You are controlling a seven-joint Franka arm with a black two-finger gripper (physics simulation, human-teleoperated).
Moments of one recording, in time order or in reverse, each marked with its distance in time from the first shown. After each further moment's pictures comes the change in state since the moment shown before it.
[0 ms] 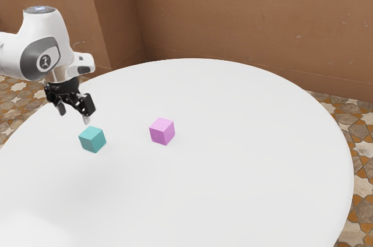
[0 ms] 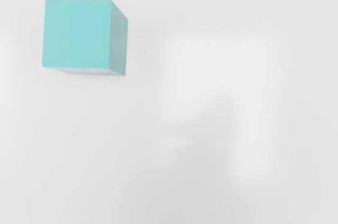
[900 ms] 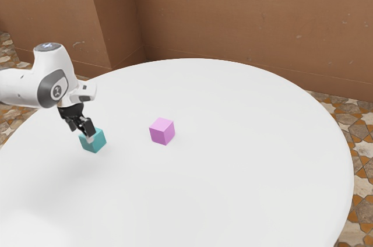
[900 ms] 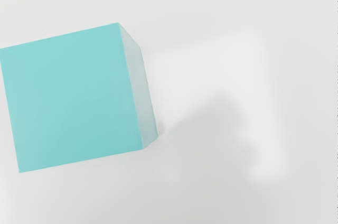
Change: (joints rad) arm 0.103 0.308 0.000 0.036 0.005 0.290 0.322
